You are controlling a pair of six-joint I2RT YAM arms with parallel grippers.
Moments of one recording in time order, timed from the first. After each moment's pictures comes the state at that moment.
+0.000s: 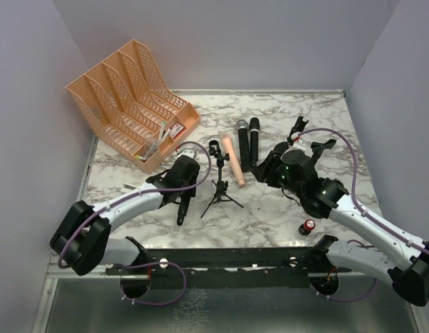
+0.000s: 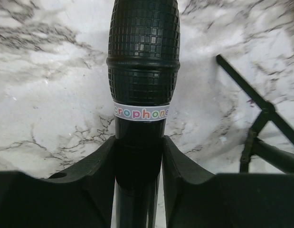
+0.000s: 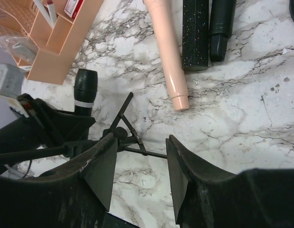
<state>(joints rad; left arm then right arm) -0.67 1.34 0.66 -0.26 -0.23 -0.47 0.72 0.97 0.77 -0.33 0.22 0.79</state>
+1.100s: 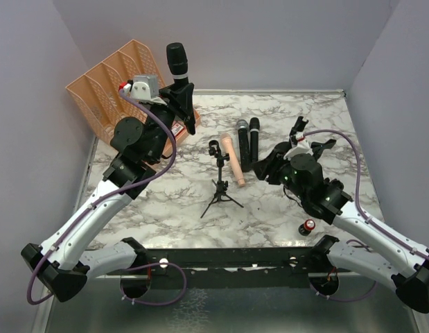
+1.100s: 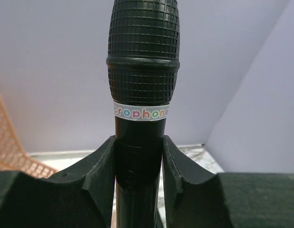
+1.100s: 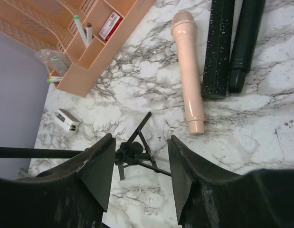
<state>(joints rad) -0.66 1.07 1.20 0.19 -0.35 -0.20 0.72 0.89 0.71 -0.18 0.23 0.72</state>
